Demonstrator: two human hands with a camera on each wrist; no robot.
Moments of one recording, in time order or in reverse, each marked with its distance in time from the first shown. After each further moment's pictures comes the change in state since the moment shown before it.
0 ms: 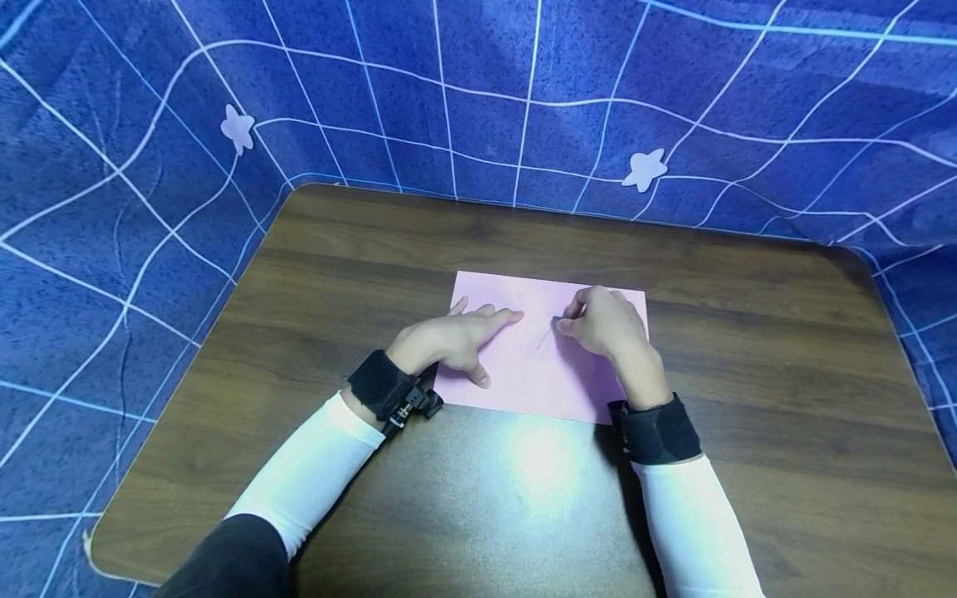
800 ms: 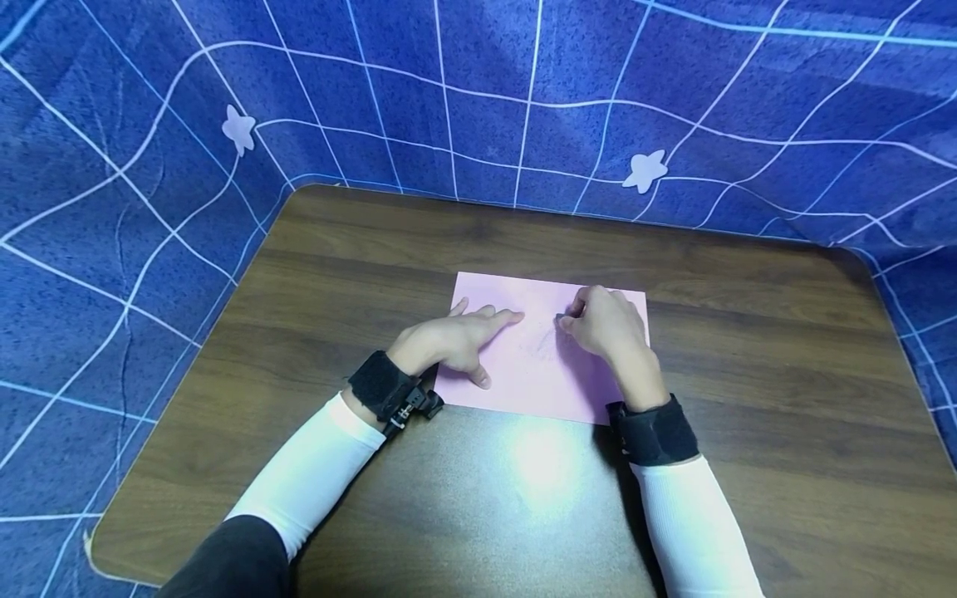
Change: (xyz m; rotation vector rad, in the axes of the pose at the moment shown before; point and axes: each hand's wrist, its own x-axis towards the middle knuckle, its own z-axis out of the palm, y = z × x) left_hand 0.000 -0.001 0.001 0.008 0.008 0.016; right_hand -0.002 -0.003 0.001 -0.024 0.052 0.007
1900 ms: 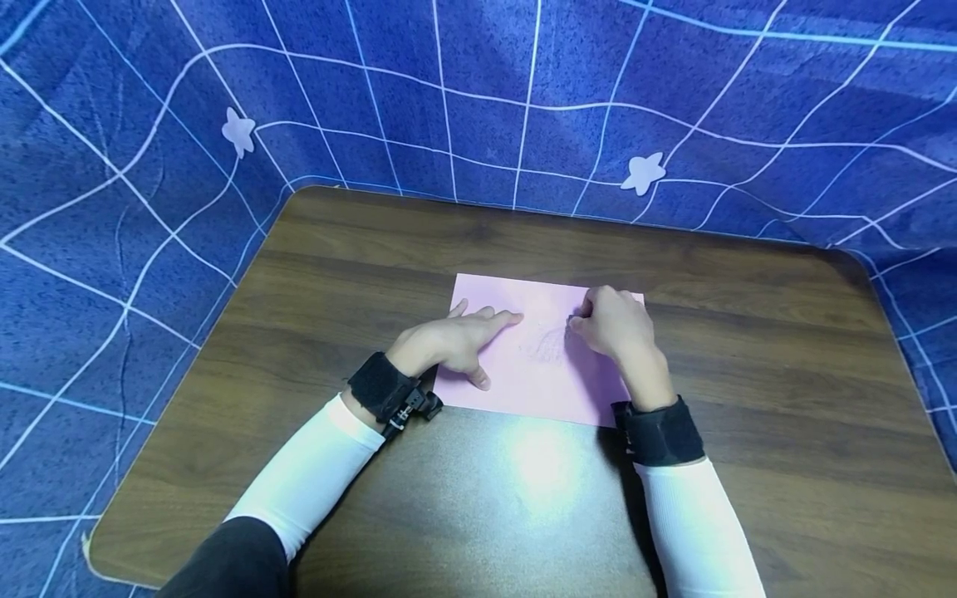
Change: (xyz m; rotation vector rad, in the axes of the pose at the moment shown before) left_hand 0.000 0.001 0.000 0.002 0.014 -0.003; right_hand 0.000 0.010 -0.007 -0.048 0.018 -0.015
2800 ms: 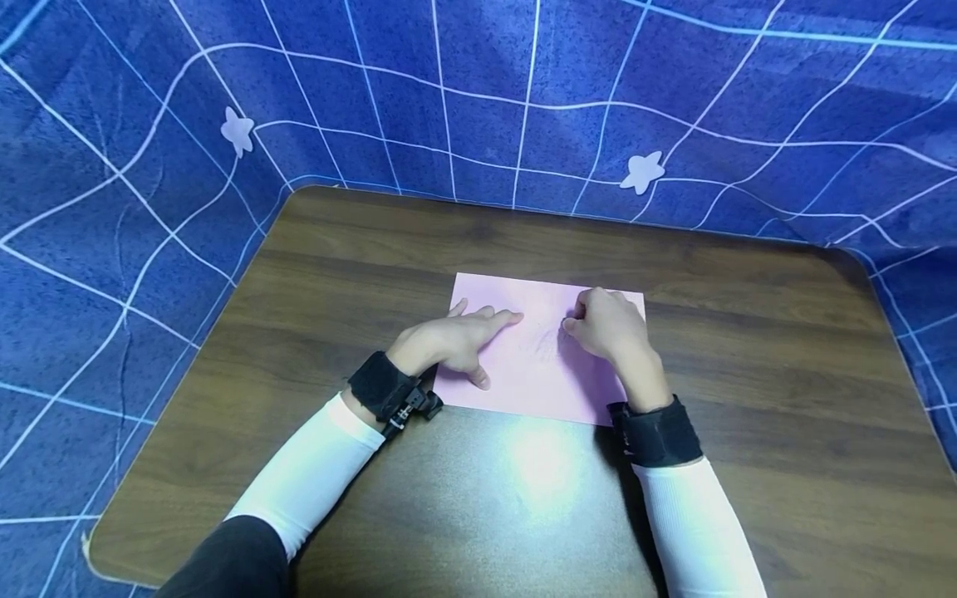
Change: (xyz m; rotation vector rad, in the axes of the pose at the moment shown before) left_hand 0.000 0.001 -0.001 -0.005 -0.009 -0.008; right_hand -0.001 -0.008 0.002 0.000 -0.027 -0.032
